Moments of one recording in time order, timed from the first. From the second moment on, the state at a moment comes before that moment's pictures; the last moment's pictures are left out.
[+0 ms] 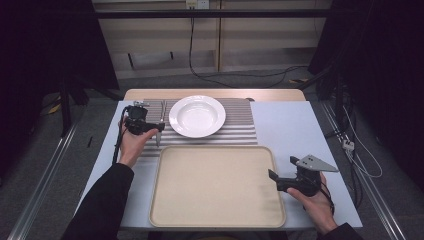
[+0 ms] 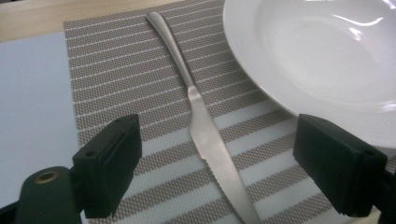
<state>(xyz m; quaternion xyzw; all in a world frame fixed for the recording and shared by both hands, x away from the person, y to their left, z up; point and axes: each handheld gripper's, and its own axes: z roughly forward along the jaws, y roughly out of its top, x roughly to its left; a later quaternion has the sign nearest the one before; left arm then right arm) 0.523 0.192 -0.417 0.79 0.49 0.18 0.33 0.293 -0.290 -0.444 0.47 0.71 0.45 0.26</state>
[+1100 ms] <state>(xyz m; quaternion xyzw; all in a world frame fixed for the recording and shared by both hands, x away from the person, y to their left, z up) 0.603 0.166 -0.449 0.79 0.52 0.17 0.27 0.294 -0.291 -0.447 0.47 0.72 0.45 0.24</state>
